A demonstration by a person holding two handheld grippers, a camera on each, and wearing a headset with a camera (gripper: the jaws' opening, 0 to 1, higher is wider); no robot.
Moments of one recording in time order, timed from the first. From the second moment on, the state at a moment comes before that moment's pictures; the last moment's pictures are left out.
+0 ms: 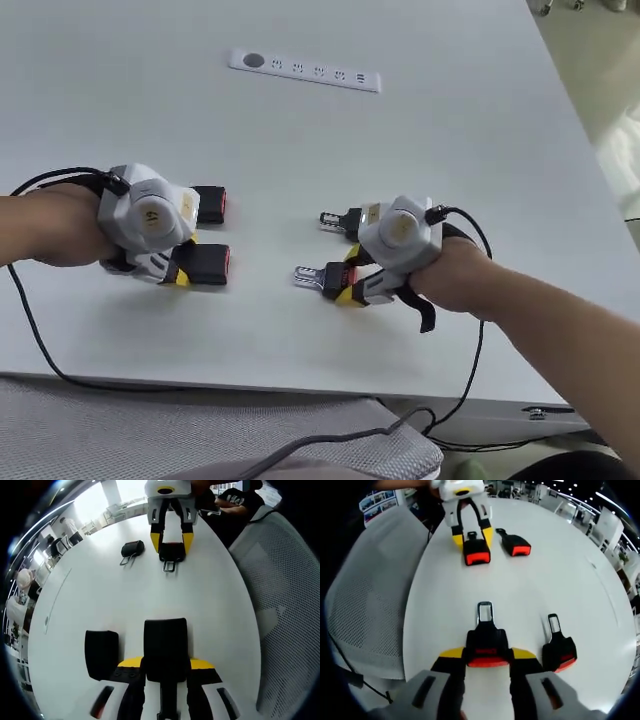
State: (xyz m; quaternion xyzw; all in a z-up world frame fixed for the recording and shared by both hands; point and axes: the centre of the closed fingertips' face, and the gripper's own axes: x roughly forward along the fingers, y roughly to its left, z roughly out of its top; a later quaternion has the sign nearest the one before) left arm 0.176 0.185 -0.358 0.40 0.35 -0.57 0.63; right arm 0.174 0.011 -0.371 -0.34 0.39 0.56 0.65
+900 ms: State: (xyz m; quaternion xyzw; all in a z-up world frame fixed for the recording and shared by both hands) left arm 0.183 0.188 -0.367 0.40 0.36 -0.57 0.62; right arm 0.181 0.094 -0.370 -0.32 0.36 0.58 0.66
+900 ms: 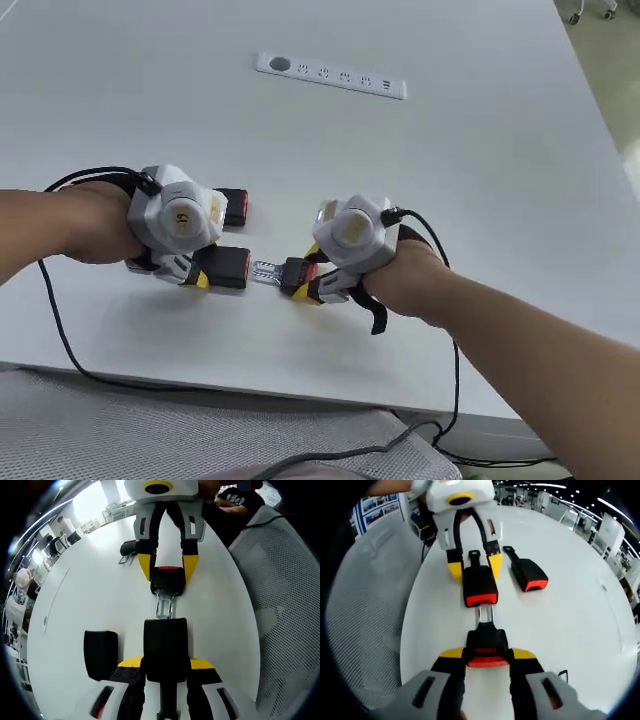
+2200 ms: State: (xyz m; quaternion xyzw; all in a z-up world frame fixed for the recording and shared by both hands) left arm 0.185 0.189 -0.373 0.40 0.35 -0.59 0.61; right arm 0.183 0.119 -0.368 -0.33 0.34 0.61 0.64
